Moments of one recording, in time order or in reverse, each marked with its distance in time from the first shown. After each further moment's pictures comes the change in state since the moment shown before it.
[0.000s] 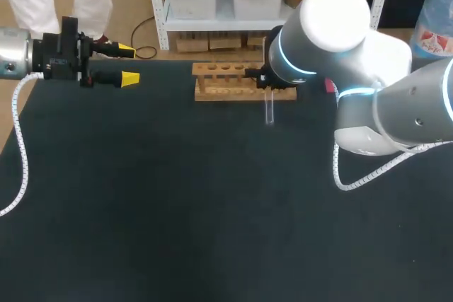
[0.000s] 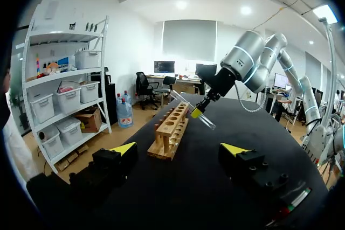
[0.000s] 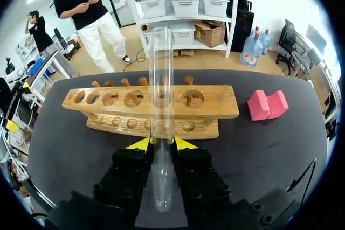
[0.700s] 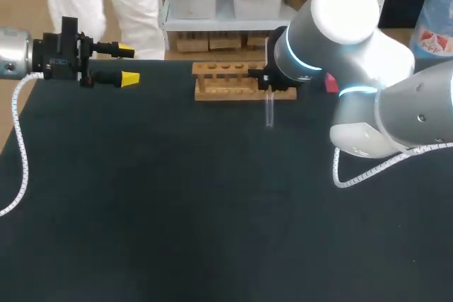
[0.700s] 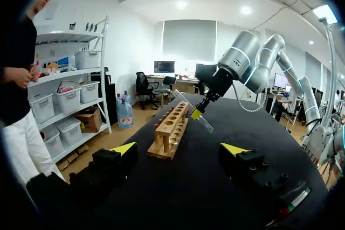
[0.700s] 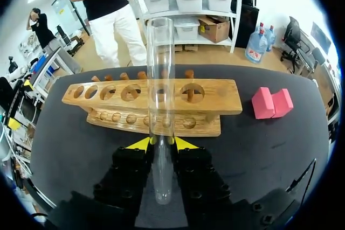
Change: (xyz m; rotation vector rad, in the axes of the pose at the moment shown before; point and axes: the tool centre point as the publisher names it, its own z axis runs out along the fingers) left arm 0.000 0.000 0.000 0.000 0.000 0.000; right arm 0.002 -0.002 0.002 -0.038 0.041 -0.004
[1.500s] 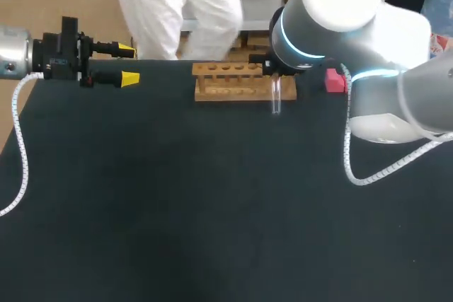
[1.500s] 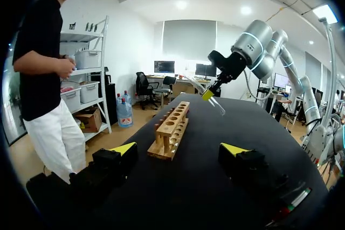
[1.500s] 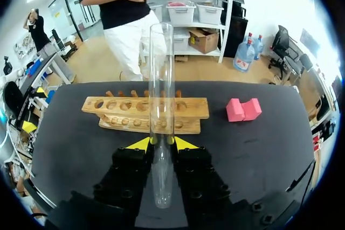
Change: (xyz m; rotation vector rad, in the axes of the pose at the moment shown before) left arm 0.000 0.000 0.000 0.000 0.000 0.000; right arm -0.011 0.006 -0.076 0.088 -0.076 -0.012
